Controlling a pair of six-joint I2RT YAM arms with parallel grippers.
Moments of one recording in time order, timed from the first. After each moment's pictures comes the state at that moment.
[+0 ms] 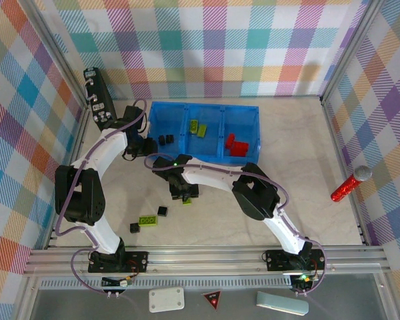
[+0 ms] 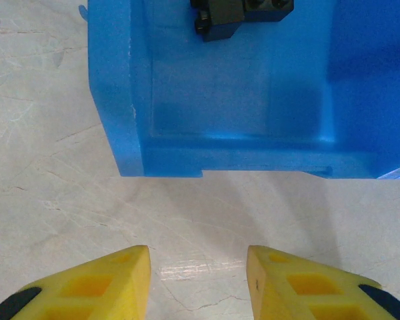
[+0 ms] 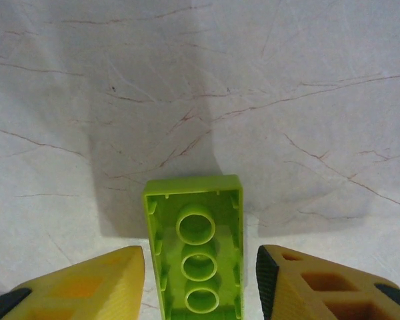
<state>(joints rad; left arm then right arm) -0.17 1.71 1.37 -0.86 0.09 -0.18 1.07 2.26 1.84 -1.07 0.12 0.94</state>
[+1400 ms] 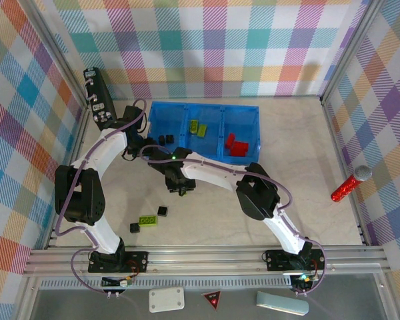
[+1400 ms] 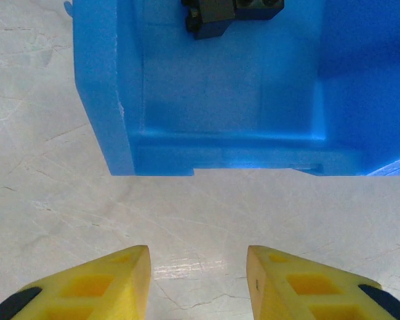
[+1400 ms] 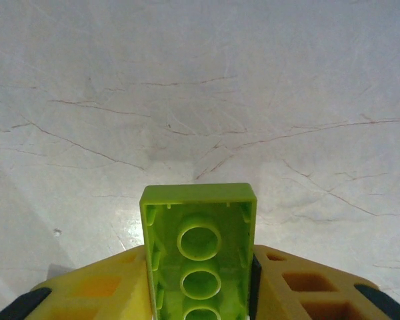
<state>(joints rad) -0.16 1.71 1.37 -0.86 0.12 -0.18 1.06 2.24 1.98 -1.15 0.16 0.90</state>
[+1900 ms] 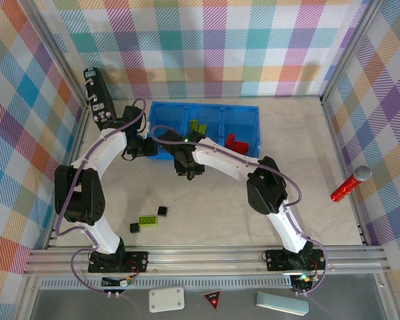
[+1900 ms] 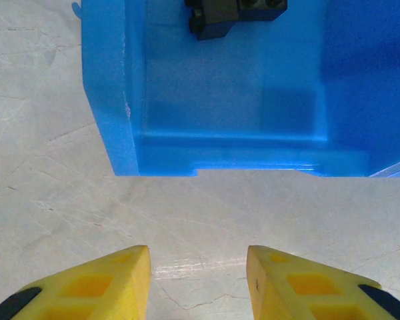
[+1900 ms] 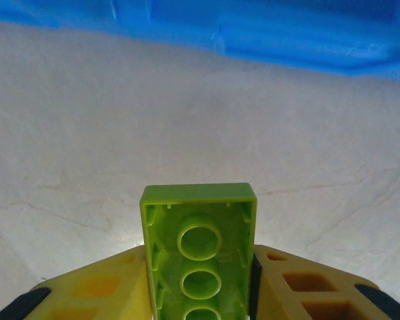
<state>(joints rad) -0.16 1.71 1.37 -0.86 0.12 -0.18 0.94 2.21 2.05 -1.19 0.20 0.81</state>
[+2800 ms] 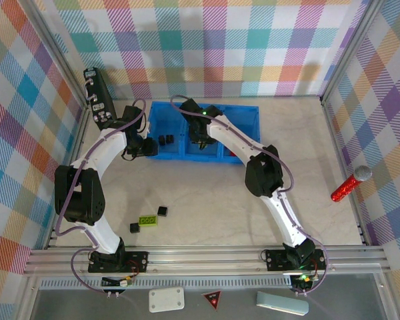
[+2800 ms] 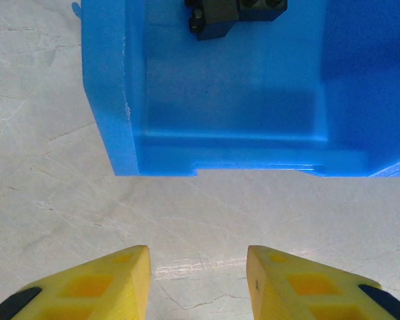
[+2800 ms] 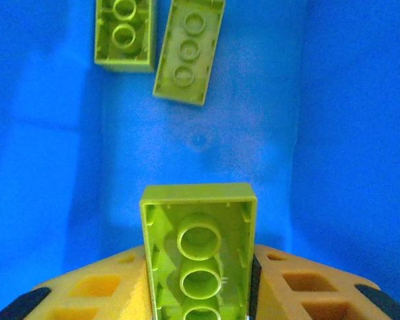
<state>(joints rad) -0.16 1.71 1.37 -0.86 0.12 -0.18 0.71 2.42 2.35 -1.13 0.28 0.63</state>
